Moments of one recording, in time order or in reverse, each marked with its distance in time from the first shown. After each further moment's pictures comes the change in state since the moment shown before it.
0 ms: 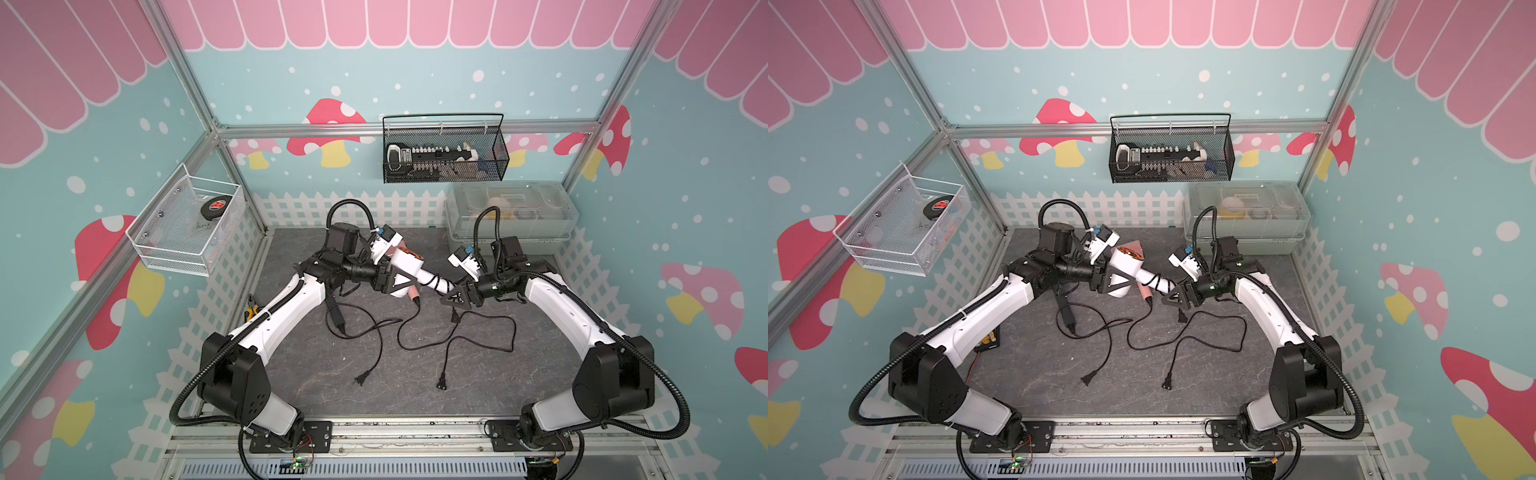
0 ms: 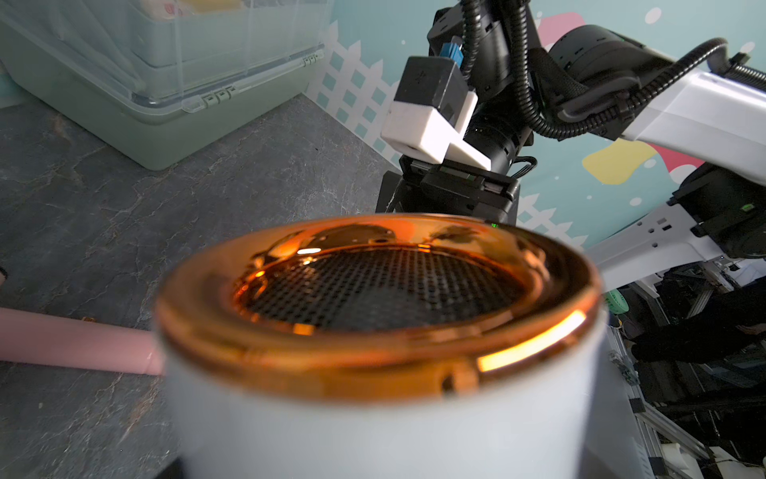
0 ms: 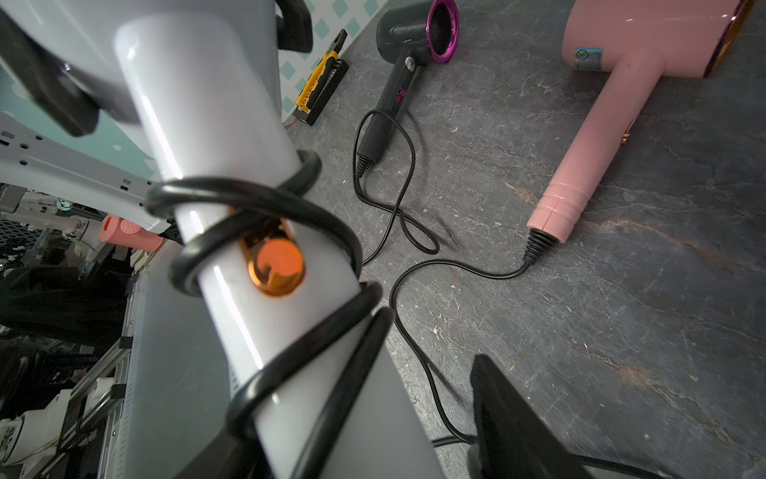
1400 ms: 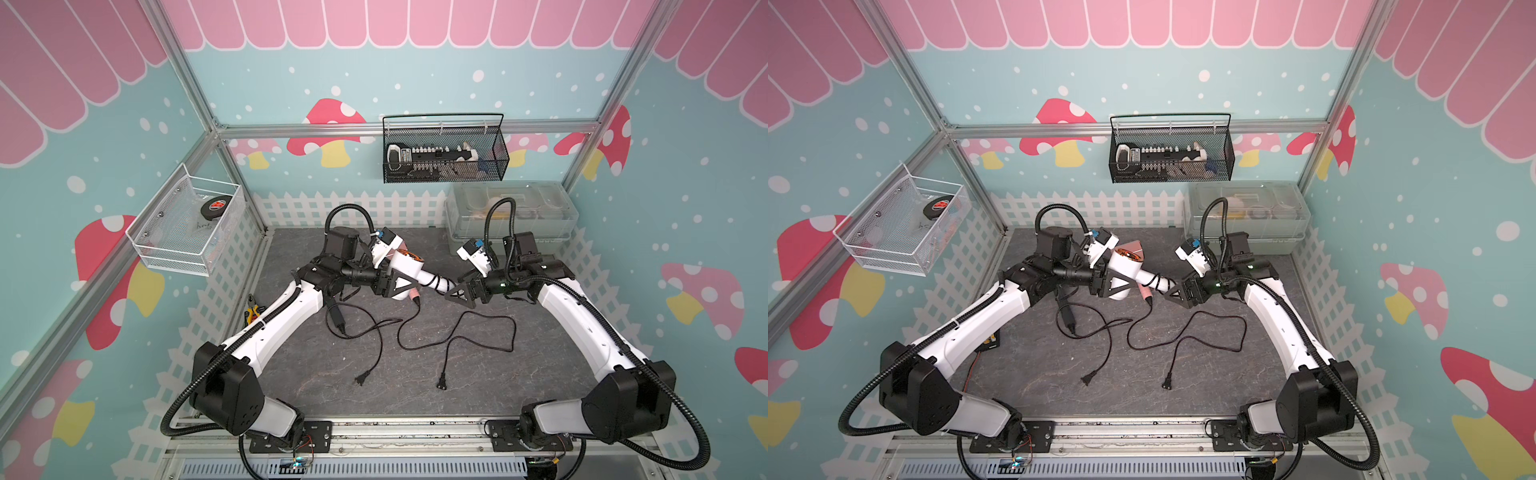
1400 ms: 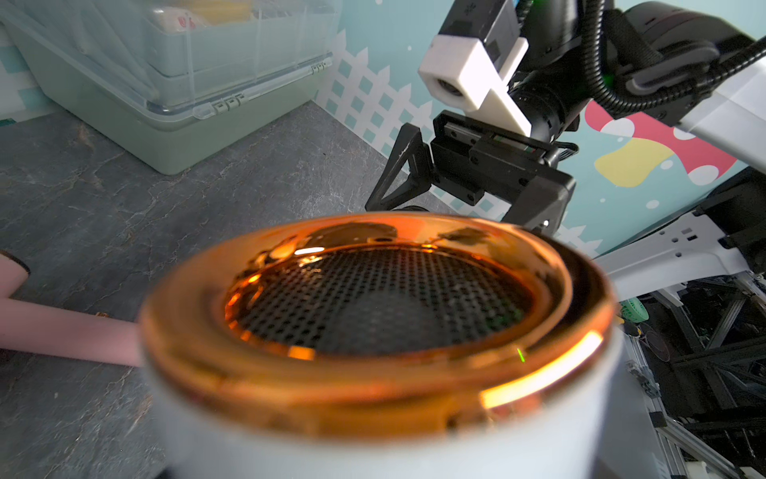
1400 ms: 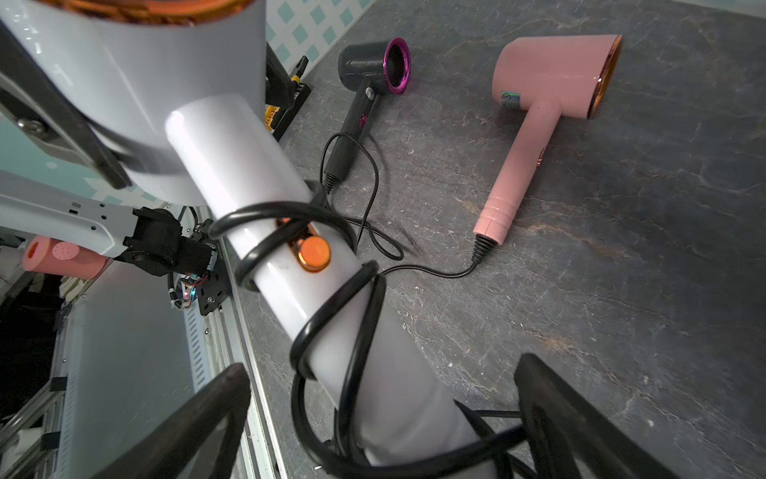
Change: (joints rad) left arm -0.020 -0.064 -0.050 0.030 -0.066 -0.031; right arm -0.019 -0.109 0.020 -0.004 0.111 0.059
